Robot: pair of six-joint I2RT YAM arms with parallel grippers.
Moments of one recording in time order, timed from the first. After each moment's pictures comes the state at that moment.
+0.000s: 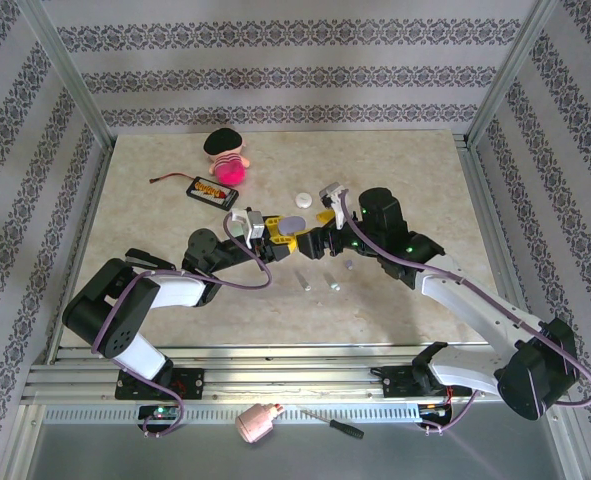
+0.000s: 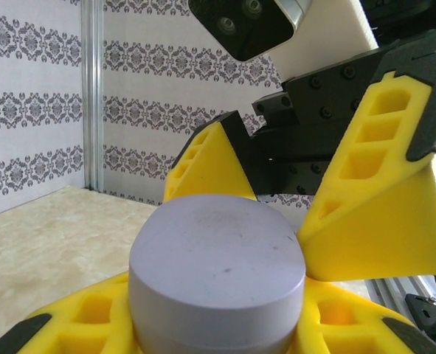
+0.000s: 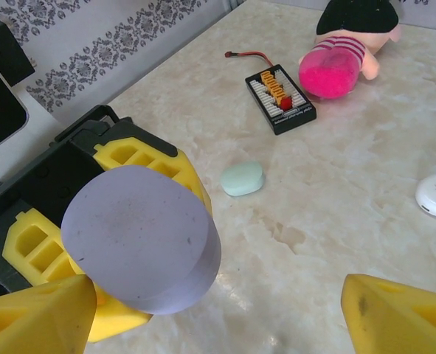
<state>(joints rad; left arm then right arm) -0.51 1.57 0.52 1.29 0.69 -0.24 0.59 1.18 0.91 -0.20 -0.39 0.16</state>
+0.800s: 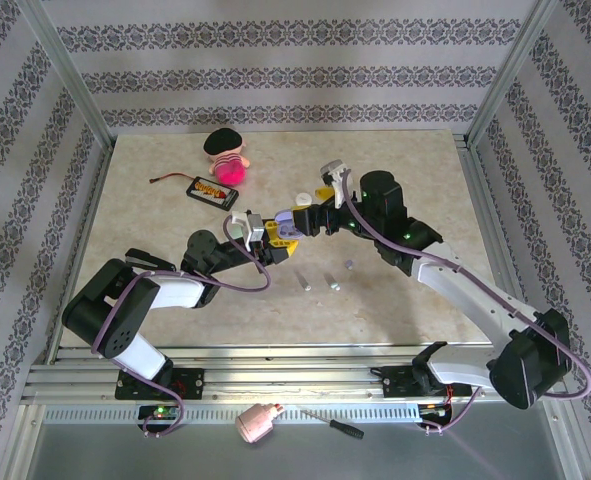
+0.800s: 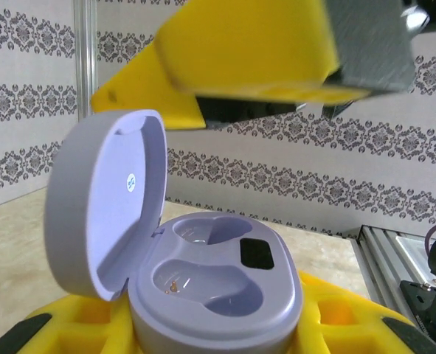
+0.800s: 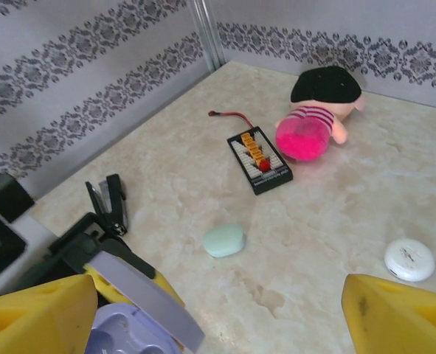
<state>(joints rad) -0.50 1.57 0.50 1.29 0.71 -0.21 0.57 1.24 1.02 -0.13 -0.36 0.18</state>
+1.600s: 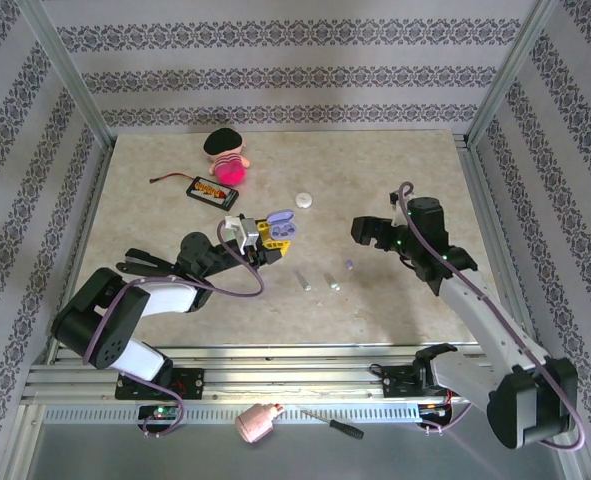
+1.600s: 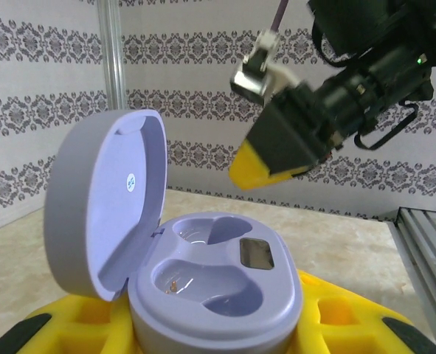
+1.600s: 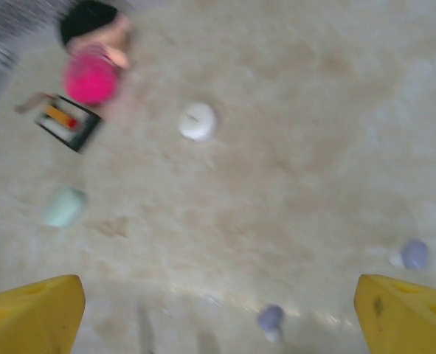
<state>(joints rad) -0.47 1.49 0.45 1.22 0.68 -0.08 0.25 1.06 0.75 -0.36 -0.20 0.39</state>
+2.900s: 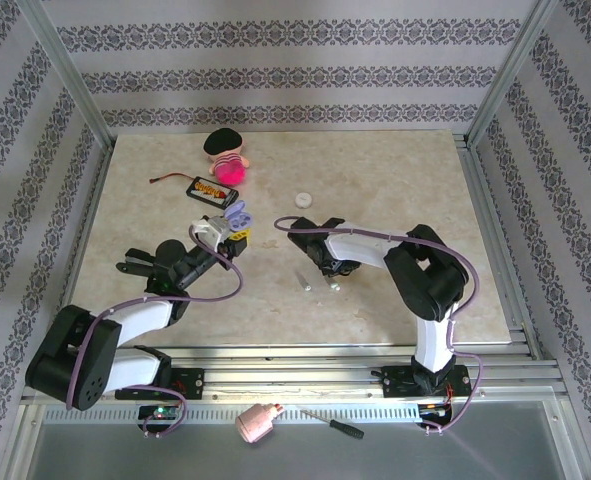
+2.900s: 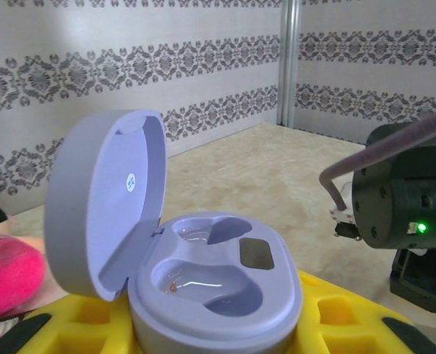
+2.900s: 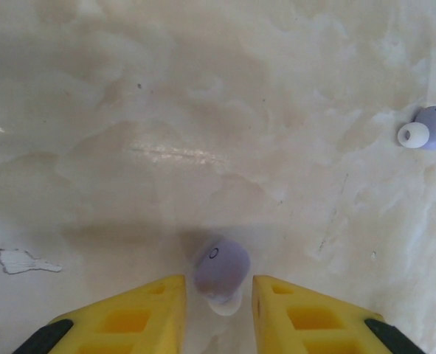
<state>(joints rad) -0.29 1.24 0.29 0.96 0.38 0.06 0.74 1.92 1.21 -0.88 0.51 0.56</state>
